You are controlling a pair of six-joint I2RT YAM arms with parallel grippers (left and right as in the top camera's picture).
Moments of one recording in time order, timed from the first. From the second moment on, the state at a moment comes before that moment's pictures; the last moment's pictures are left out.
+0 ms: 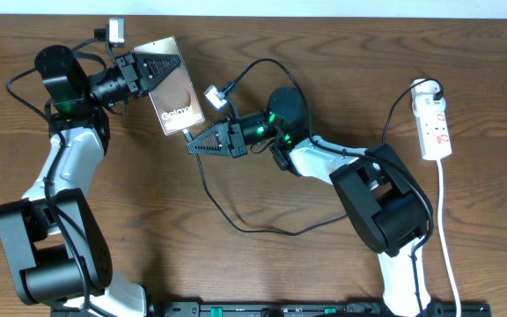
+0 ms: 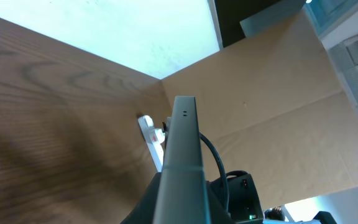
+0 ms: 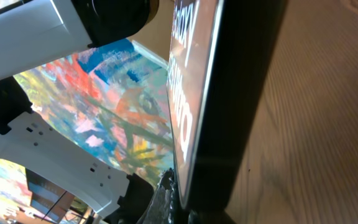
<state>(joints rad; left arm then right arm) 0.21 1.75 1.10 0.57 1.32 -1.01 0.59 2.17 1.24 1.10 -1.31 1.09</state>
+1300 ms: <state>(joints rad) 0.21 1.75 1.10 0.57 1.24 -1.01 0.58 2.17 1.24 1.10 -1.25 1.17</state>
